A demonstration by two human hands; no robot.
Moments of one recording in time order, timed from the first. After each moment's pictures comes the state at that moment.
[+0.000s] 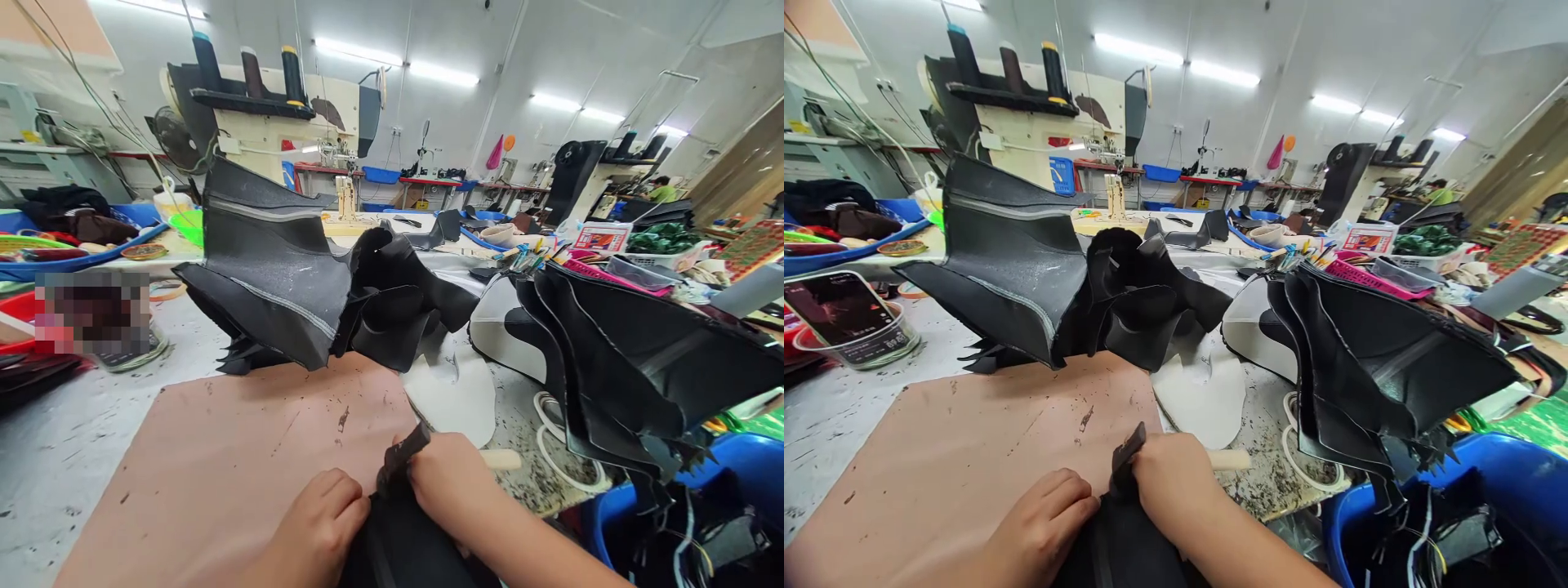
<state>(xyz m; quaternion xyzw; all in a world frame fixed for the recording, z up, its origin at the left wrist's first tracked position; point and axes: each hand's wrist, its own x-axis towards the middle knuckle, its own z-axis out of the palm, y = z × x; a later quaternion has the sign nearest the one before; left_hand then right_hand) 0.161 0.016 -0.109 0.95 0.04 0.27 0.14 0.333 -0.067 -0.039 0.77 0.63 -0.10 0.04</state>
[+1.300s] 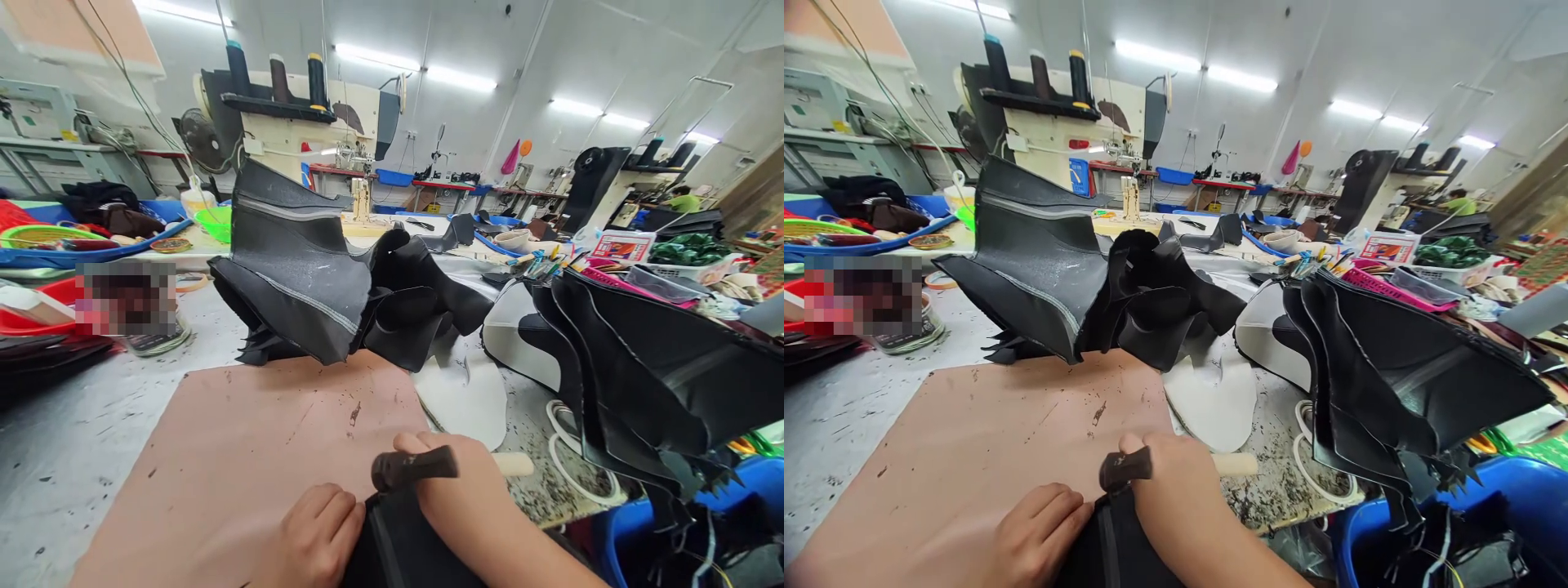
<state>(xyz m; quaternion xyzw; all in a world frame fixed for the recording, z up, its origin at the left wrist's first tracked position) 0.140 0.003 -0.099 0.95 0.08 0.29 0.04 0.313 -0.067 -0.034 0.76 0.64 -0.06 0.00</state>
